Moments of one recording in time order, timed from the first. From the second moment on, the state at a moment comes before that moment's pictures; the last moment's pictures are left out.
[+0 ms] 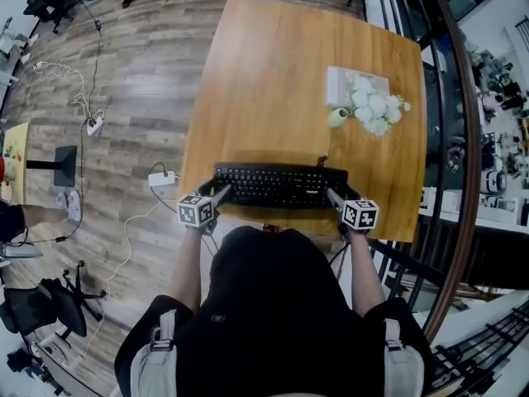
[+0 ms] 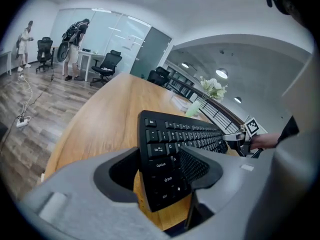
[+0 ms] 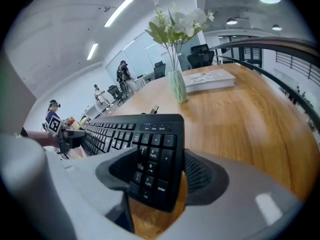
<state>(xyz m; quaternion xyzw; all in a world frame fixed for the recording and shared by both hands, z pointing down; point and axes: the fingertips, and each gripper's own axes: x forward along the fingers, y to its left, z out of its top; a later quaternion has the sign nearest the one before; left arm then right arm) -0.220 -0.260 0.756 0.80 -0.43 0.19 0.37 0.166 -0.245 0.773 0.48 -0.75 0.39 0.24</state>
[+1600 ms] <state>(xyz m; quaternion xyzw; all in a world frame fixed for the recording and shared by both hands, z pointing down) -0.246 -0.323 0.550 0.86 -0.47 0.03 0.18 0.142 -0.304 0.540 0.54 -0.82 0.16 0.12</state>
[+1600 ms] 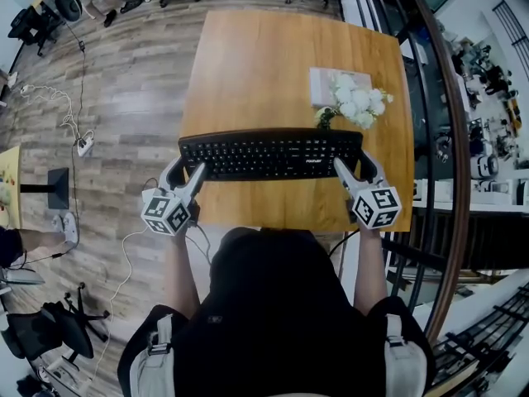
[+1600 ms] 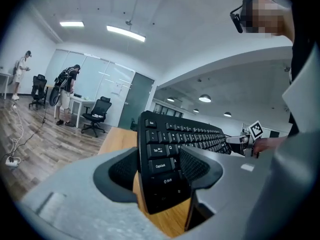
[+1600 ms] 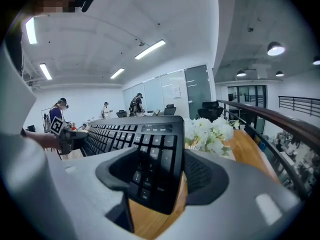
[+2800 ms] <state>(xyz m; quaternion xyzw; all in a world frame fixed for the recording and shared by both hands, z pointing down) -0.172 -0.258 0.491 0.85 -0.51 0.04 0.15 0.217 -0.269 0.517 0.51 -0.84 0.17 0.09</state>
